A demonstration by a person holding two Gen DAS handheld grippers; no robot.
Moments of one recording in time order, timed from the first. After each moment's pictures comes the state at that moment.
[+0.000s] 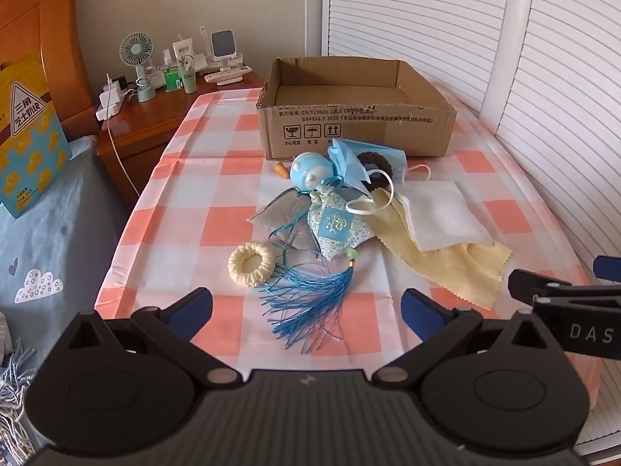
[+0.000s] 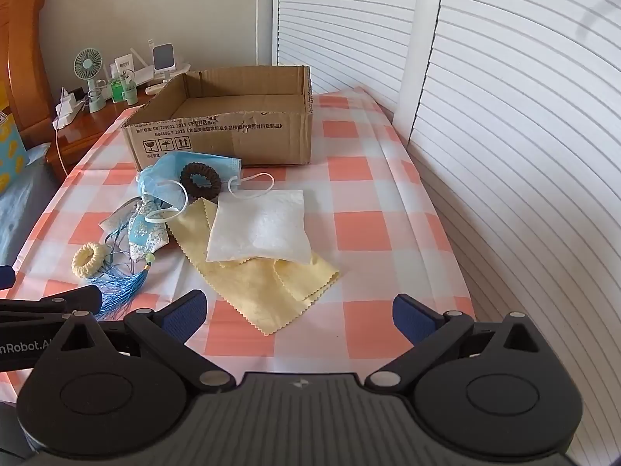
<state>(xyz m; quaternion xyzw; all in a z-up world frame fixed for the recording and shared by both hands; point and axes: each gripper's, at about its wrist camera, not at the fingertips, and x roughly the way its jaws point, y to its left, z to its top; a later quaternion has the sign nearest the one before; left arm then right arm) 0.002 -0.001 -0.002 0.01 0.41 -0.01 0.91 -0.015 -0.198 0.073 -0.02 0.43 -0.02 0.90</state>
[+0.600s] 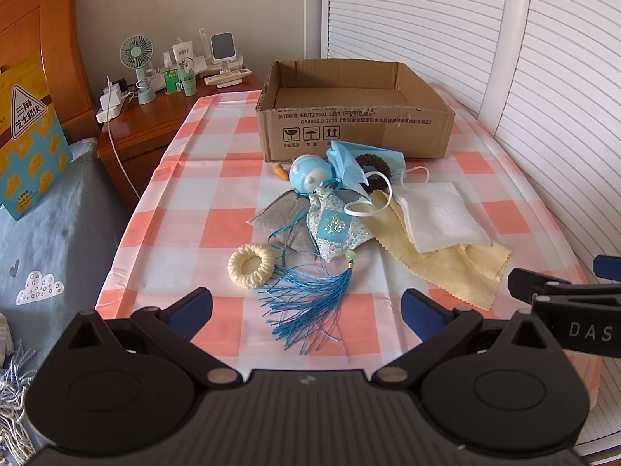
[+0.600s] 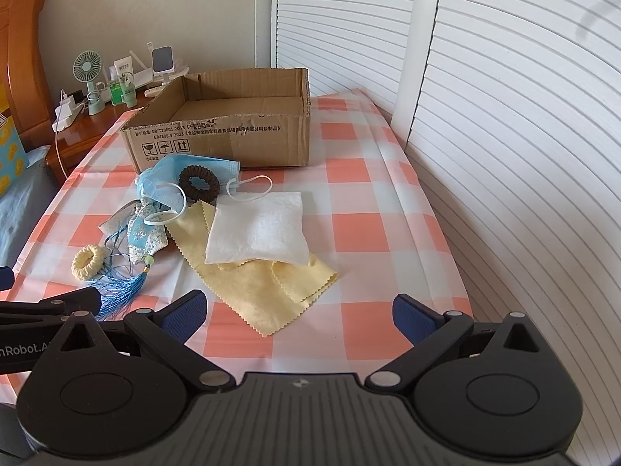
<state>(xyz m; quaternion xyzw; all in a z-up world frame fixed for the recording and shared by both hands) 0.002 -0.002 0.000 0.01 0.41 -0.01 0.91 -0.016 -0.199 0.073 -0.02 0.43 -0.02 0.90</state>
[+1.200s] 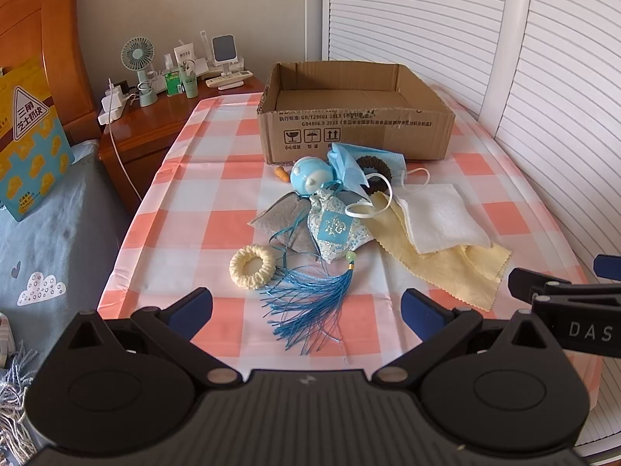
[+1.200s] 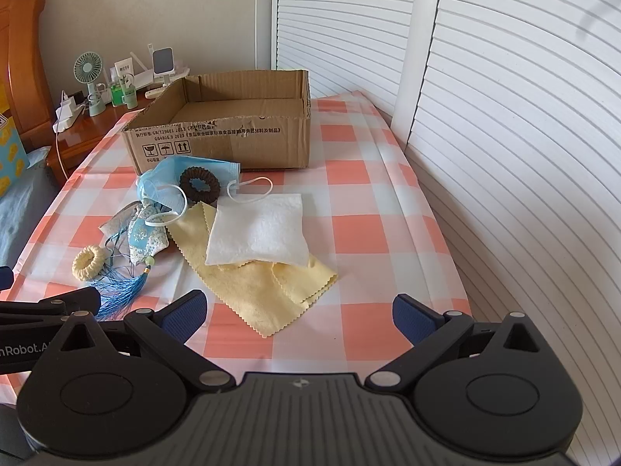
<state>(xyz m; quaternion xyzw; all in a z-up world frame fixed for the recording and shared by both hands) 0.000 -0.003 0.002 0.01 0.41 -0.01 0.91 -0.016 -0.199 0.074 -0.02 0.43 -0.02 0.90</state>
